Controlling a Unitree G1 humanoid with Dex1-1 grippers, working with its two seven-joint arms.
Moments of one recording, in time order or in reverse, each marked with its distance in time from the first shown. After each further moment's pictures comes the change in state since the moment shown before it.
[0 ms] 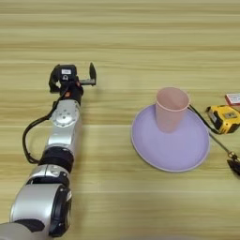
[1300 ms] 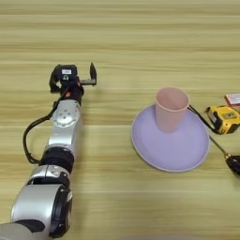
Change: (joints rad) left arm 0.003 -0.004 -0.001 -0.008 0.000 0.006 0.003; right arm 0.015 -0.008 0.060 -0.023 0.010 -0.008 0.029
